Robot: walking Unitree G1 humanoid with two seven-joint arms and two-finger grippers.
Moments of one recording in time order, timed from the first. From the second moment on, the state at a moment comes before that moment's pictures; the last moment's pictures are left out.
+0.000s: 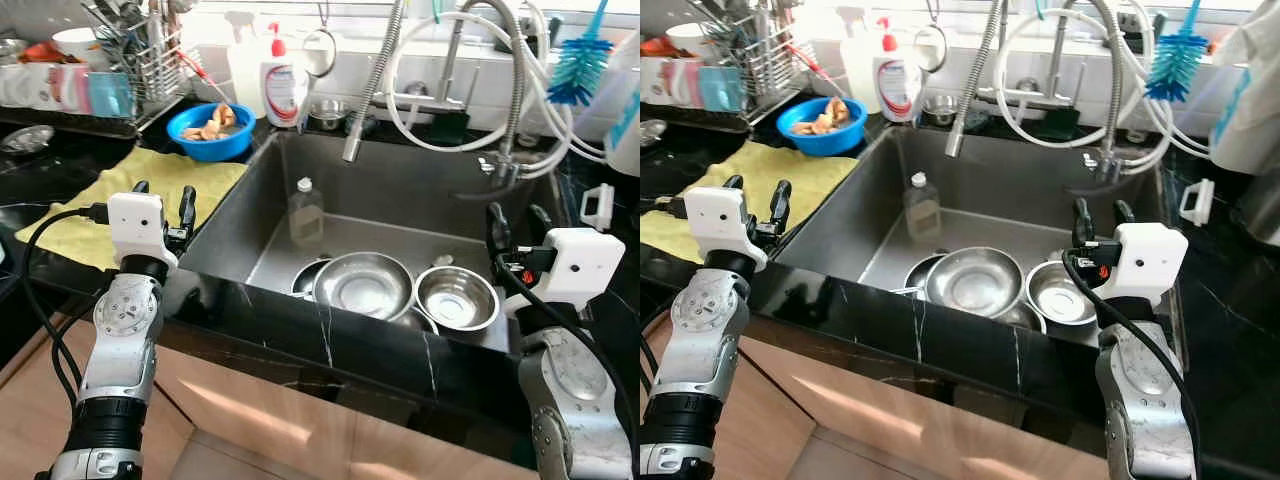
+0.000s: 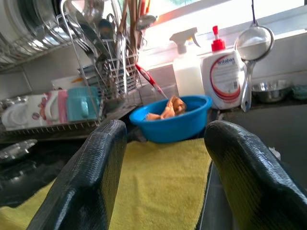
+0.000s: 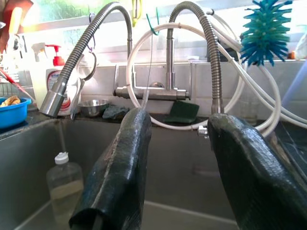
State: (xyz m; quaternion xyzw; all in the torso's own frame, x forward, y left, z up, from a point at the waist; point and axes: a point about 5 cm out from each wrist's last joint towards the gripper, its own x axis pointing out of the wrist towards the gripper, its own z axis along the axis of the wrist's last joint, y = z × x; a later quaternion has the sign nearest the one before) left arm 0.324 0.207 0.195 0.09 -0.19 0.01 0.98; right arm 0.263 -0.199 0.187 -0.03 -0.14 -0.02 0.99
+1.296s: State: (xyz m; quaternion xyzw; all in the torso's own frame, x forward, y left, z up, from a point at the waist) left arm 0.324 0.180 0.179 0.05 -0.19 0.02 0.98; right arm 0.274 -0.203 0.208 -0.07 -0.17 0.00 0.98
